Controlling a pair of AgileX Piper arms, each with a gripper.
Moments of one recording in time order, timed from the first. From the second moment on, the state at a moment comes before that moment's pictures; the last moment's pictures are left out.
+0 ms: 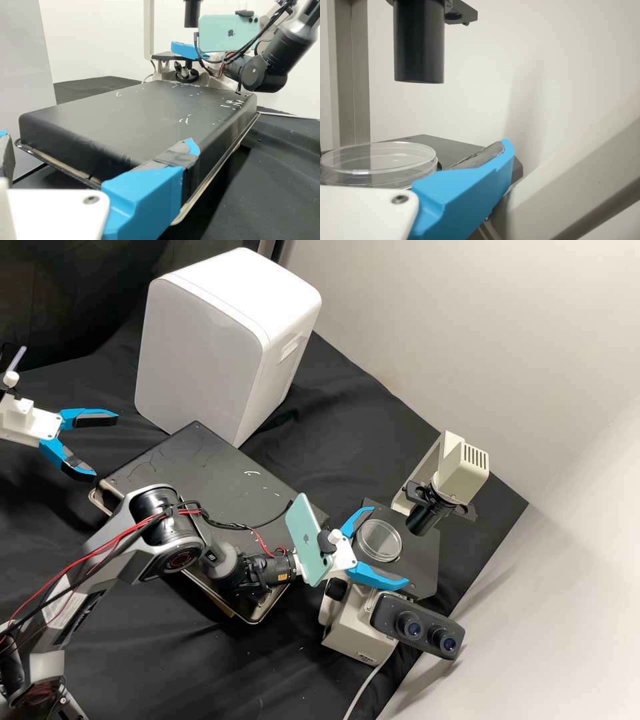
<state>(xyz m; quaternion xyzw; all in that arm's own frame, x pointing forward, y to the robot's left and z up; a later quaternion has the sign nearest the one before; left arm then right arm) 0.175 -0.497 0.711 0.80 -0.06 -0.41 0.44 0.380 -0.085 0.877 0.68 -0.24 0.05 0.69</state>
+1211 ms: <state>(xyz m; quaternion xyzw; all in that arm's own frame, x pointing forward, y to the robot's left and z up) 0.162 -0.507 0.741 0.84 -0.13 -0.31 0.43 0.378 -0.087 0.875 0.68 -0.24 0.06 0.69</state>
